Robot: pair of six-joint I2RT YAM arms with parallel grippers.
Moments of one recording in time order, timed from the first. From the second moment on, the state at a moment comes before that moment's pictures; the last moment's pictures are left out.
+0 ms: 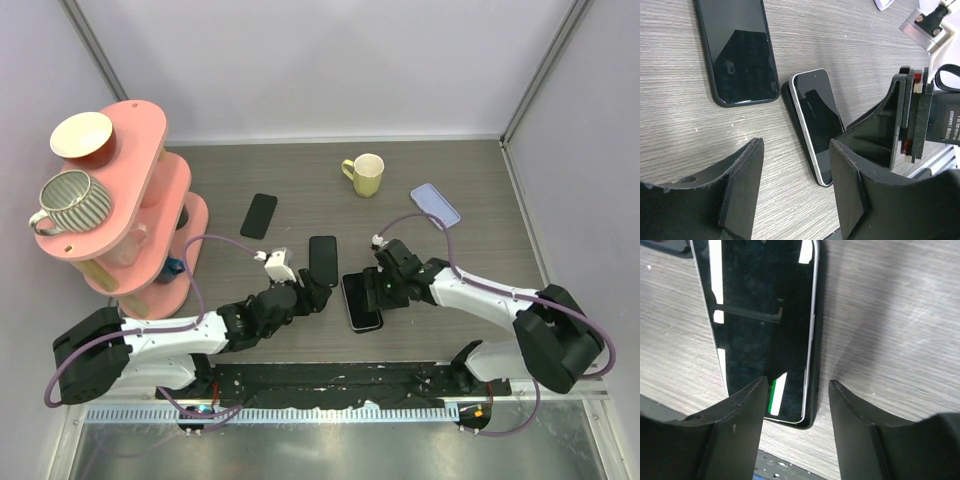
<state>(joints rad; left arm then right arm) -1.11 1.15 0.40 0.29 -0.47 -0.95 0.69 1.33 0.66 -0.43 -0.06 0.52</state>
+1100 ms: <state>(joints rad) -1.11 1.56 0.62 0.30 -0.36 -0.96 0.49 1.02 0.54 -0.34 -0.12 0.64</state>
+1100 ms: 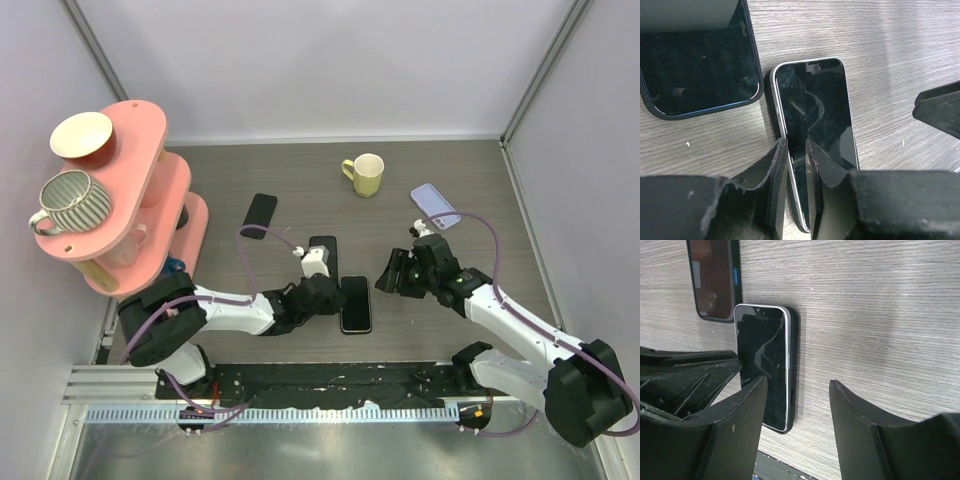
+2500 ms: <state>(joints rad) -1.09 1.58 0.58 0.36 -0.28 -1.04 0.51 1.16 0.41 -0.08 -0.26 0.57</state>
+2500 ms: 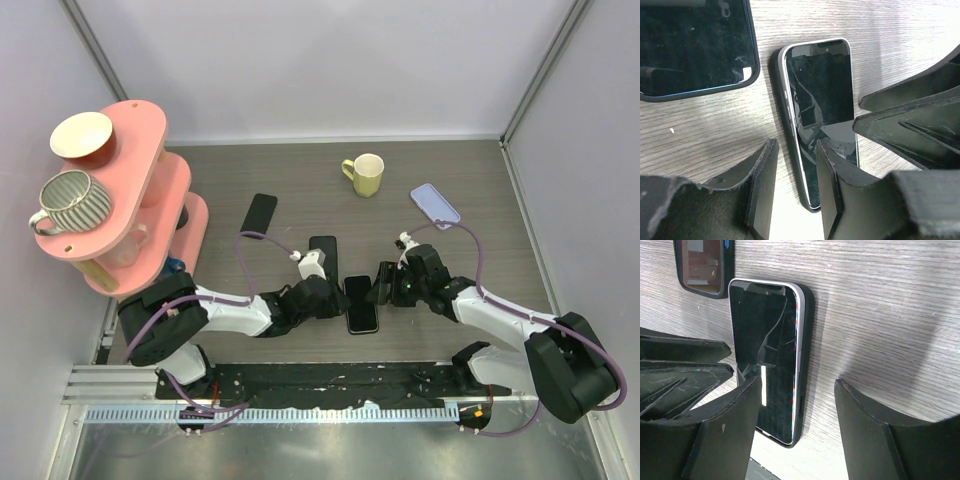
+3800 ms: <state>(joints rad) -1.05 1.64 0.55 0.49 -0.18 -1.08 0.50 1.22 0.33 0.21 -0.34 0.77</state>
